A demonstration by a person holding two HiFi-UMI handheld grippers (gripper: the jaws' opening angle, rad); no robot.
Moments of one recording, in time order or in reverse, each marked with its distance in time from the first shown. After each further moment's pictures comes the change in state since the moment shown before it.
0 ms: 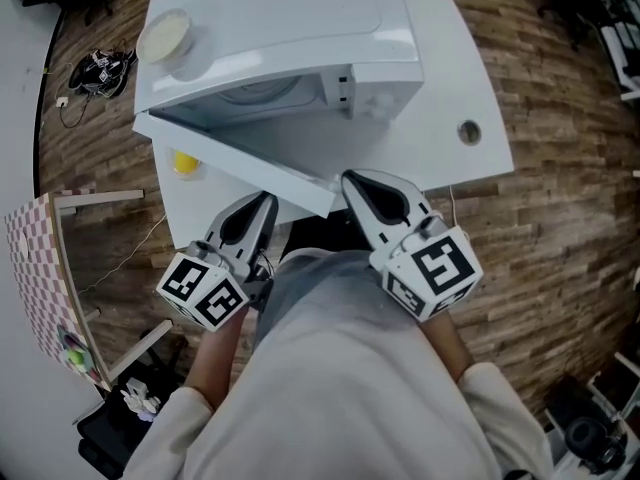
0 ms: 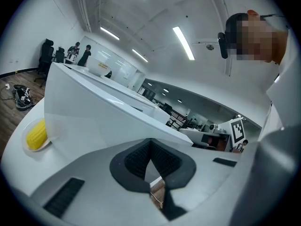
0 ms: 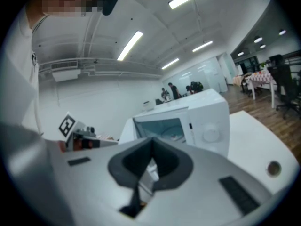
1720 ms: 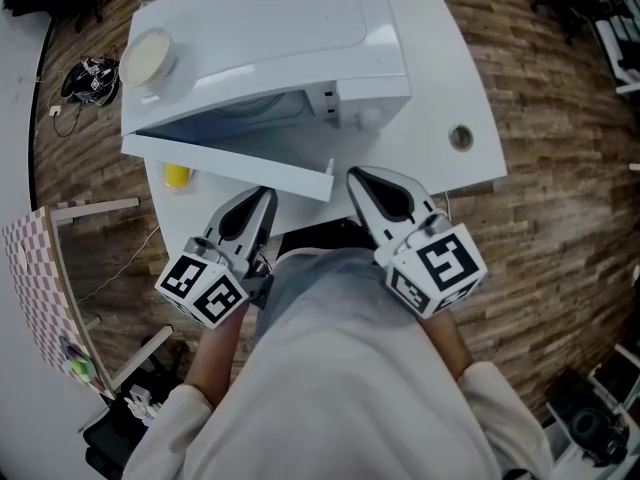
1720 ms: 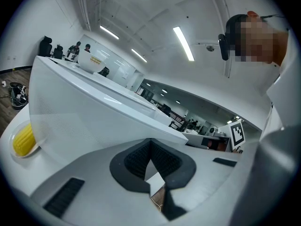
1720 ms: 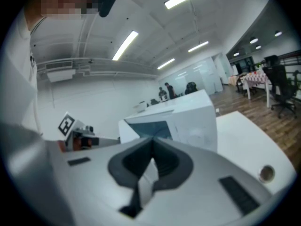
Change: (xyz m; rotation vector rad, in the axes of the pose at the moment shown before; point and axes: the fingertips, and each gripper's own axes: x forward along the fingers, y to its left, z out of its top) left arm 0.034 0.002 0.016 -0.010 -0.006 -0.027; right arm 0.002 -0.037 0.009 0.022 0.004 -0.047
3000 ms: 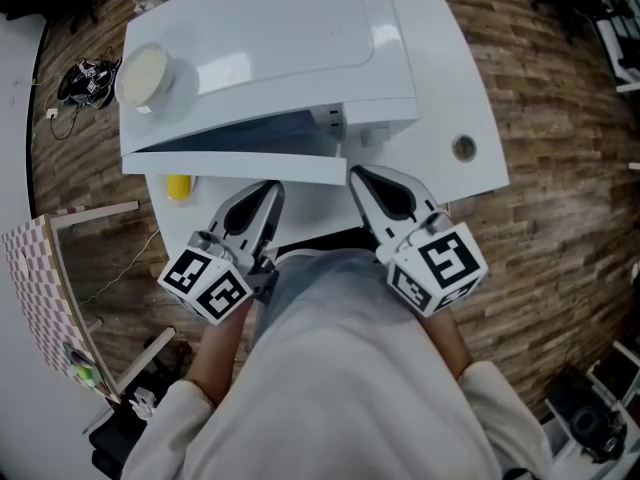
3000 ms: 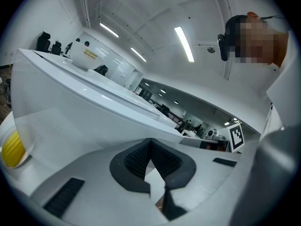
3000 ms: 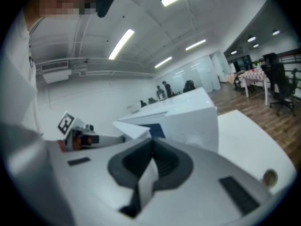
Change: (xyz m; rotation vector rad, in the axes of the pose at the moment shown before) left arm 0.029 0.012 0.021 -0.016 0.005 -0.035; right arm 0.025 -0.018 0.009 0.024 0.017 -0.022
